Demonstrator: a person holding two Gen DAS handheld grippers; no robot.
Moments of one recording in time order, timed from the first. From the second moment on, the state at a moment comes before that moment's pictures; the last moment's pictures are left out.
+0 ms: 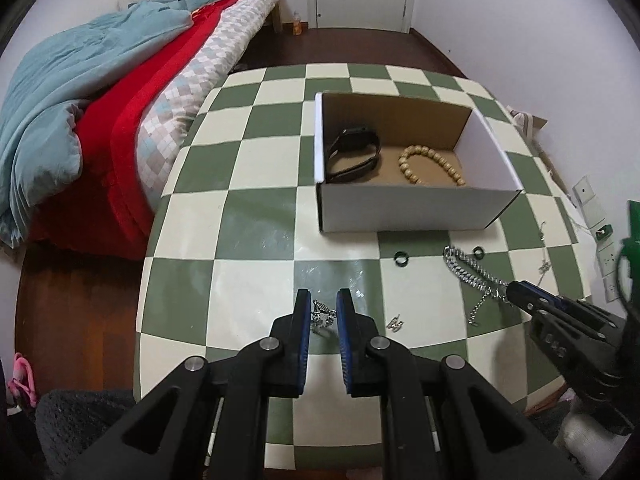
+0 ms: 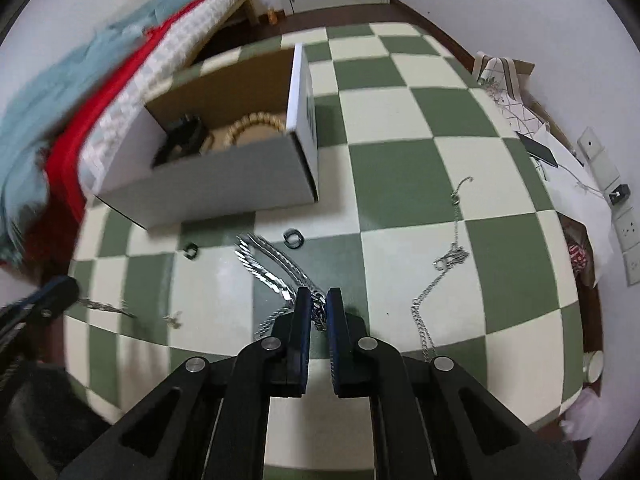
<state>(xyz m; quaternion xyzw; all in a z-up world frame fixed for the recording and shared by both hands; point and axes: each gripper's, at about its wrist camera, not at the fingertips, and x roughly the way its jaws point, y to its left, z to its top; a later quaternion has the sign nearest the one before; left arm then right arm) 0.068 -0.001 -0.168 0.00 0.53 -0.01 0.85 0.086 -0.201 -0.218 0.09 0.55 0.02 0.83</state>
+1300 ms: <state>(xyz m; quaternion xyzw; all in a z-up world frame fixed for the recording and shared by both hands) 0.206 -0.029 -0.101 -0.01 0.54 -0.10 0.83 0.212 -0.178 -0.109 0.12 0.52 0.11 0.84</state>
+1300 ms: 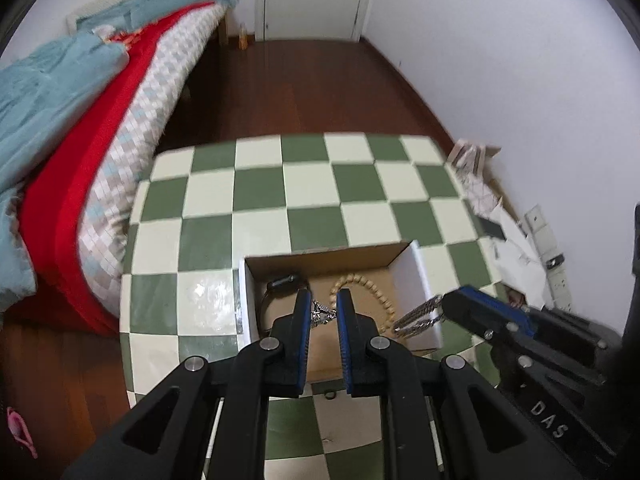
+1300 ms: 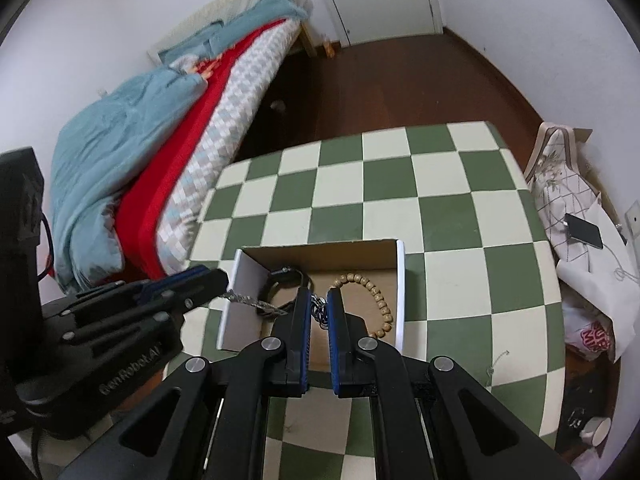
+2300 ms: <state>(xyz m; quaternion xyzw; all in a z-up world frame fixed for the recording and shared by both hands) 0.192 0.013 -0.134 0.01 0.53 0.02 0.85 0.218 -0.174 -0.153 0.02 0.59 0.04 0.80</state>
